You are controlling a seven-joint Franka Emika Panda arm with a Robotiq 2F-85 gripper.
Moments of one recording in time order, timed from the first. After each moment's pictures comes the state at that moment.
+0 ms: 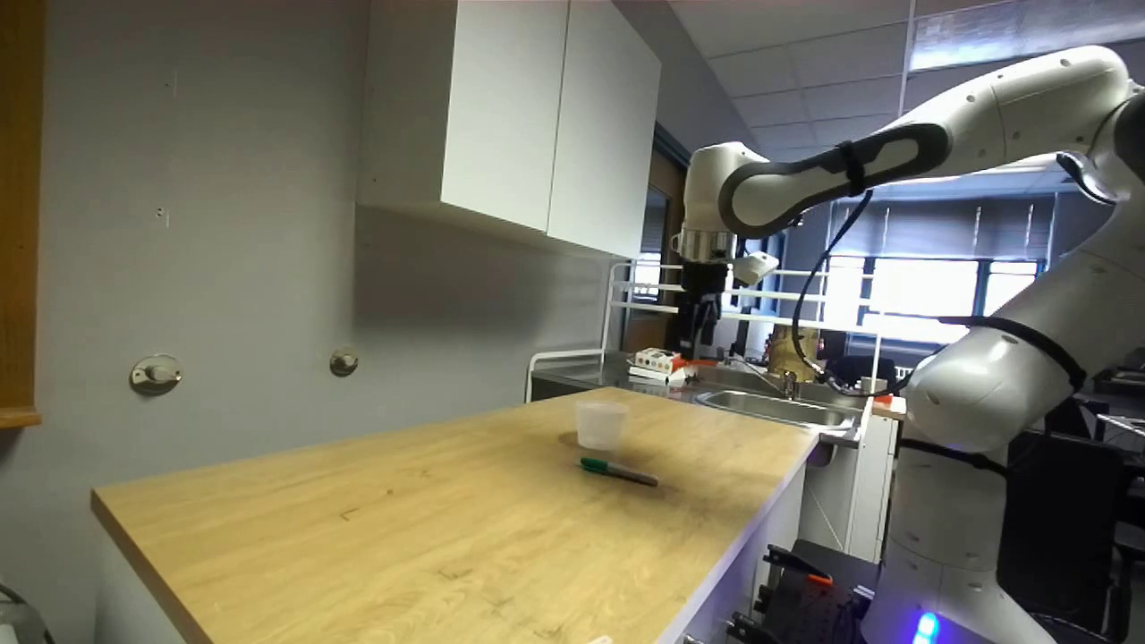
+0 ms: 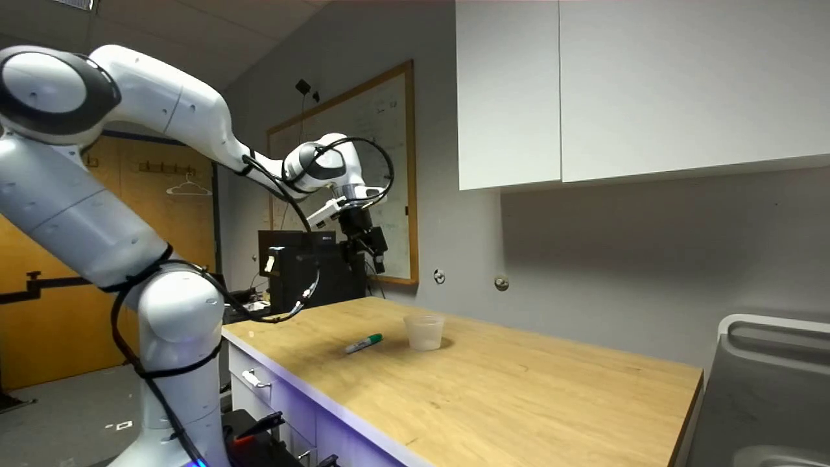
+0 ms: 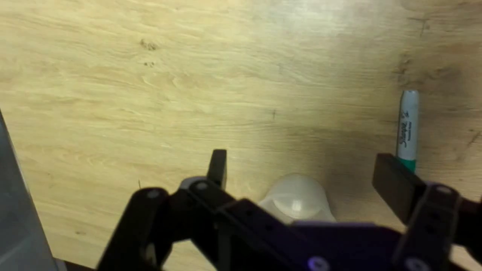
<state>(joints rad) -0.06 -0.68 0.05 -2.56 -0.26 1.96 0.07</state>
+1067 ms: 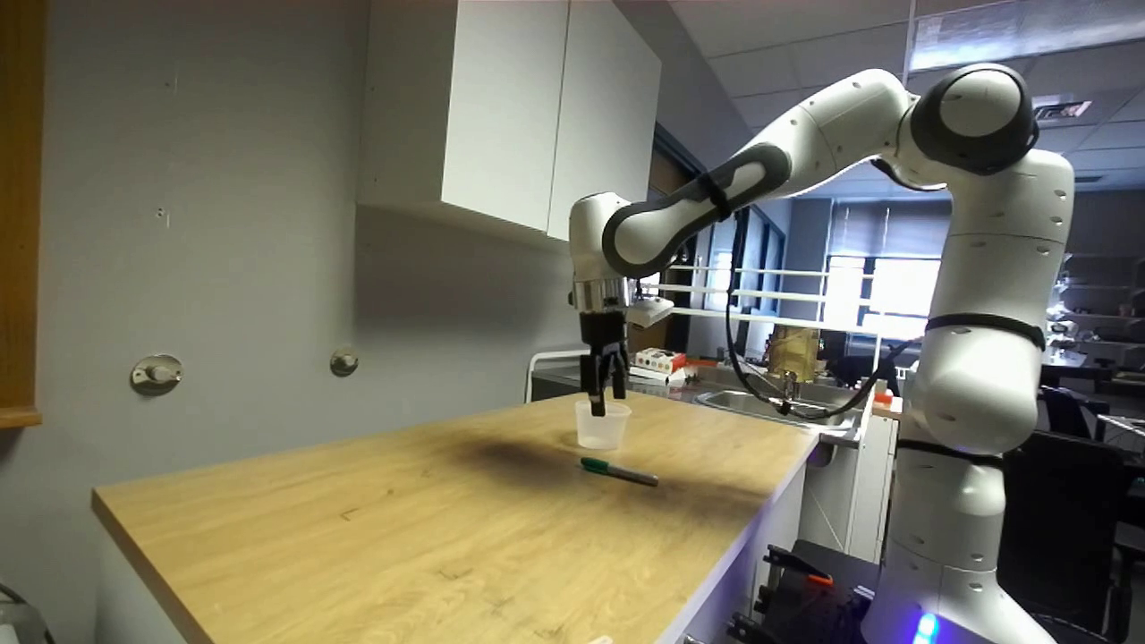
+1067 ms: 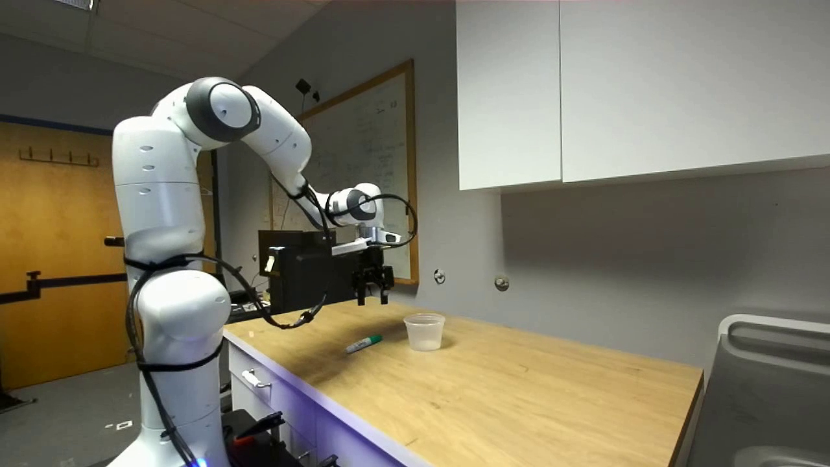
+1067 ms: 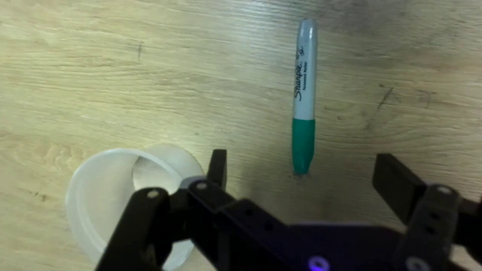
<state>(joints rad) 0.04 -0.10 0.15 -2.26 -0.16 2.02 0.14</state>
